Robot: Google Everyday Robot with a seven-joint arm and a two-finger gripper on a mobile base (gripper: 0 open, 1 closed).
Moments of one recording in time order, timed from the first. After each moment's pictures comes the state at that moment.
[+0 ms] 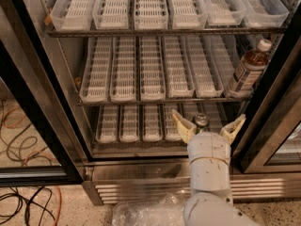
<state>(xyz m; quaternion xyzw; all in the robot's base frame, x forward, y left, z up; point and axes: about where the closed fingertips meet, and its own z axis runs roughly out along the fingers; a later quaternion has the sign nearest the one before) 0.501 -0.164 0.831 0.04 0.67 -0.09 0.74</state>
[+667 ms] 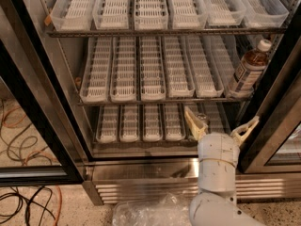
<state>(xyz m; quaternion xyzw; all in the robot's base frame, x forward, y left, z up) 0.508 -0.203 0.830 0.06 0.61 -0.13 0.78</state>
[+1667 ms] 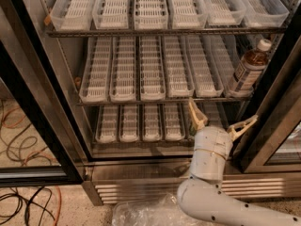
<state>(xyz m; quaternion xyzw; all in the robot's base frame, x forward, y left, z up) 0.535 -0.220 0.819 0.12 0.56 -0.16 0.80</state>
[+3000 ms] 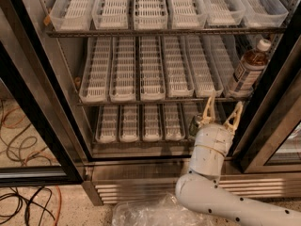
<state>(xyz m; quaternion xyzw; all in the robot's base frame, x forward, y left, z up) 0.546 -0.232 0.818 0.15 0.53 -0.17 0.82</state>
